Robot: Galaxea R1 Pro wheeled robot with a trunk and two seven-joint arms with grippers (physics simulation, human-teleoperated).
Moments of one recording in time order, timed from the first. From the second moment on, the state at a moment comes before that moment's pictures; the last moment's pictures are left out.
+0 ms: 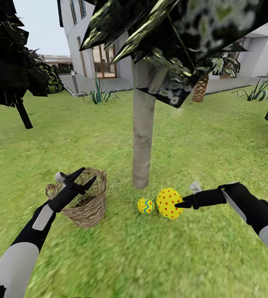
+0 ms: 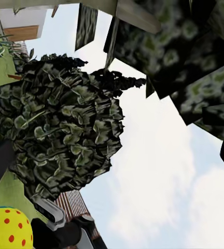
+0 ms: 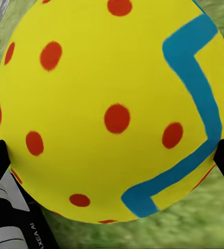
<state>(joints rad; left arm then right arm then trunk) -0.73 0.14 0.20 -0.73 0.94 0.87 -1.14 -0.88 -0.46 0.42 -0.88 -0.25 0.67 1.15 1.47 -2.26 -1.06</state>
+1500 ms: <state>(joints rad) -0.73 0.14 0.20 -0.72 0.95 0.86 -1.14 -0.88 -0.34 0.38 -0.71 -0.23 0.57 0.34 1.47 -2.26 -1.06</state>
